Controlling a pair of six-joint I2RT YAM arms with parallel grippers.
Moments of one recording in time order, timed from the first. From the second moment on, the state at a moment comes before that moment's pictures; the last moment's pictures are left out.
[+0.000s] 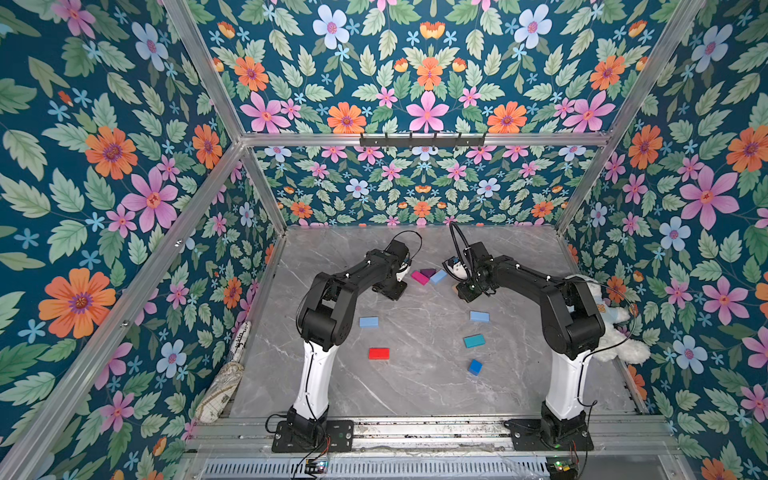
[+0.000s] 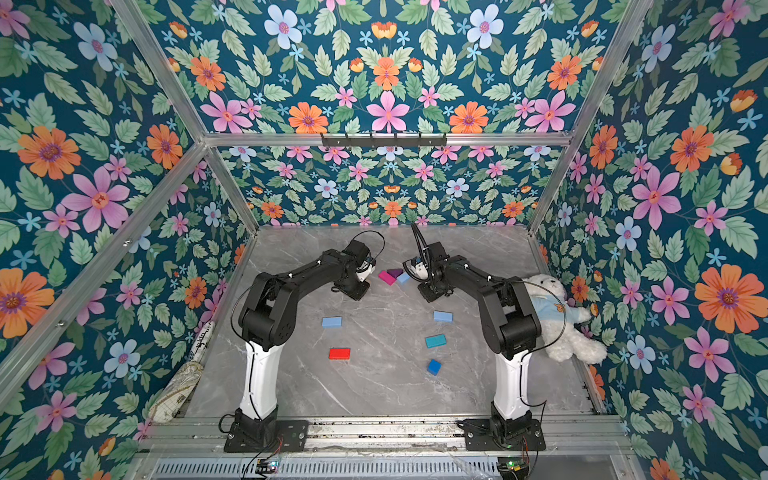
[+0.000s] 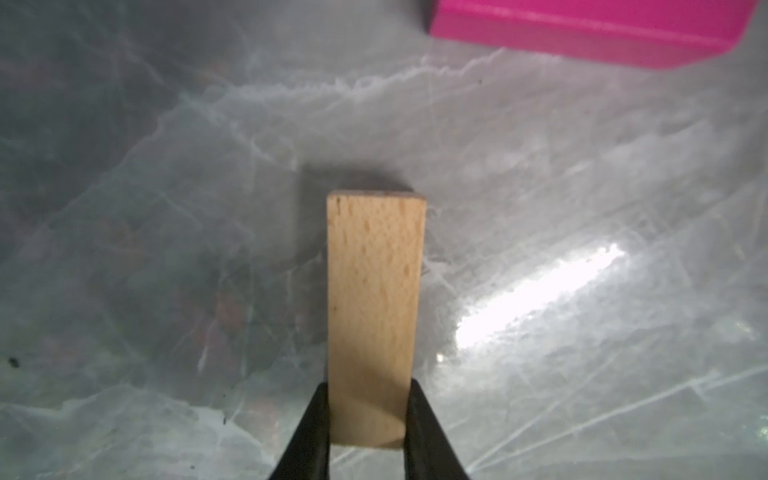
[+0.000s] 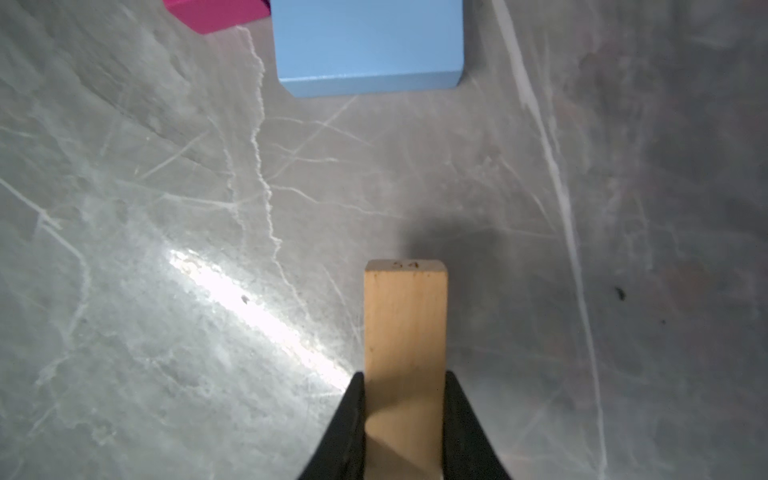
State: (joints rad) left arm -0.51 2.18 1.66 -0.81 -0.04 0.14; right arm 0.41 2.01 1.41 -0.62 -0.10 -0.27
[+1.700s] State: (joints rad) left arm -0.57 2.23 1.73 -0.80 -0.09 0.19; right arm 0.42 2.07 1.49 -0.64 -0.06 -0.27
